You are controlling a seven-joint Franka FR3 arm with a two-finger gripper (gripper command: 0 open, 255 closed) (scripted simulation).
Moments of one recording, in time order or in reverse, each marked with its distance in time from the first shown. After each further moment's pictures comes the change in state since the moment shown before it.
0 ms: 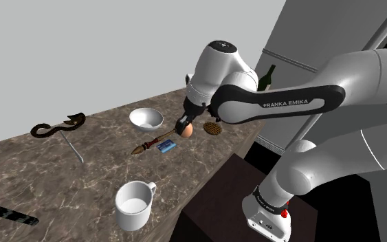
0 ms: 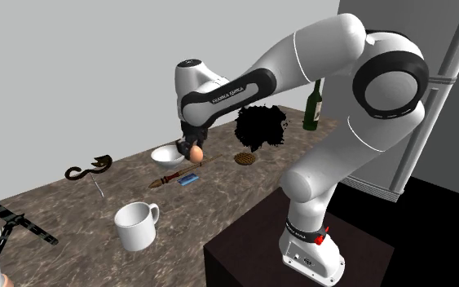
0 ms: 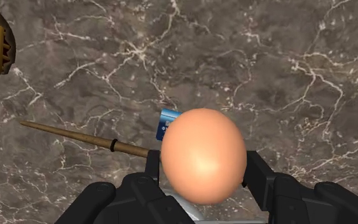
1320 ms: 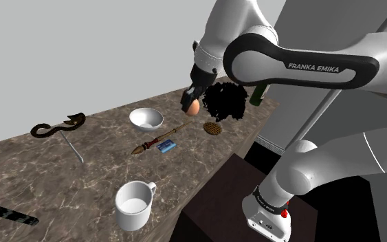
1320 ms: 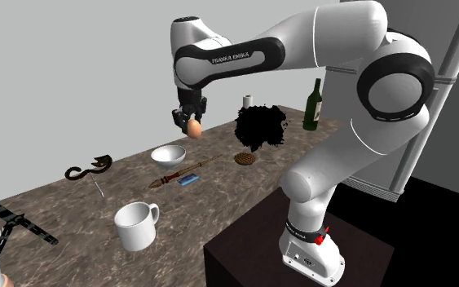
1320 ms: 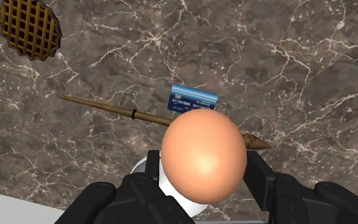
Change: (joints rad) arm -0.006 -0.042 -0.053 0.234 -0.009 -0.273 -0.044
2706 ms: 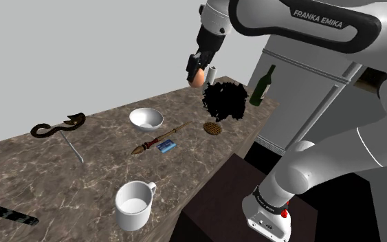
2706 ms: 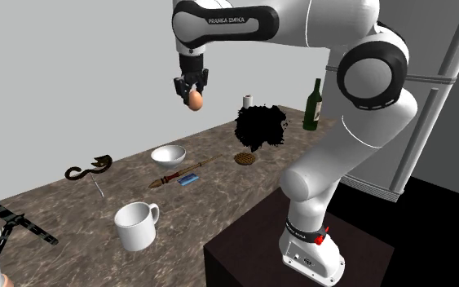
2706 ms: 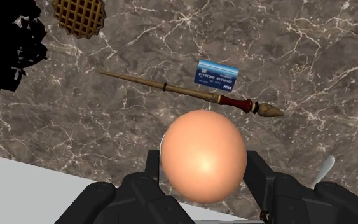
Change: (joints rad) arm -0.053 0.099 -0.074 0.281 -0.051 -0.181 -0.091
